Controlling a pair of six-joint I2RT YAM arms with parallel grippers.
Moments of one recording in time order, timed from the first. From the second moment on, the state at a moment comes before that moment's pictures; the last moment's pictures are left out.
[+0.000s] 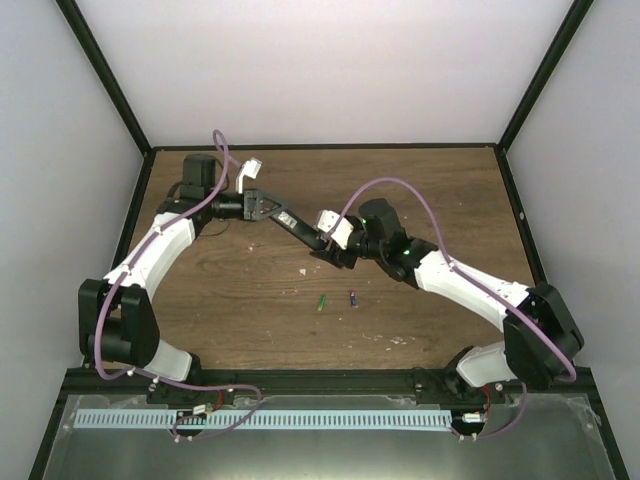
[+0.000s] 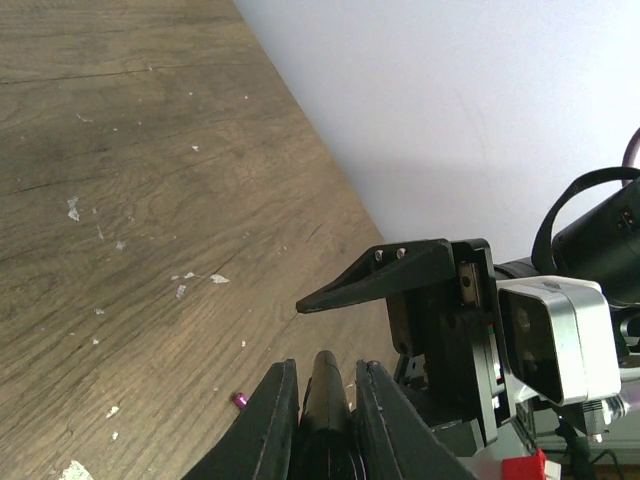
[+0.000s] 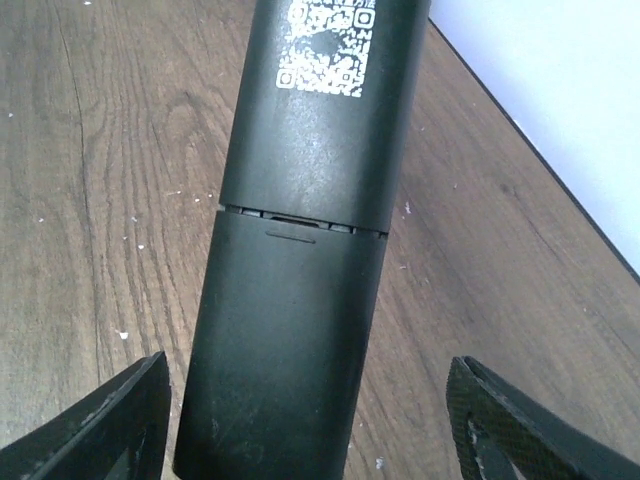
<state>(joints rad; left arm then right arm) -0.18 1.49 1.15 -0.33 1.10 -0.31 0.70 1.38 0.91 -0.02 -0.30 -0.50</state>
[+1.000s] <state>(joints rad) -0.19 1.50 1.15 -0.33 1.09 -0.29 0.70 1.42 0.94 -0.03 -0.34 -0.48</state>
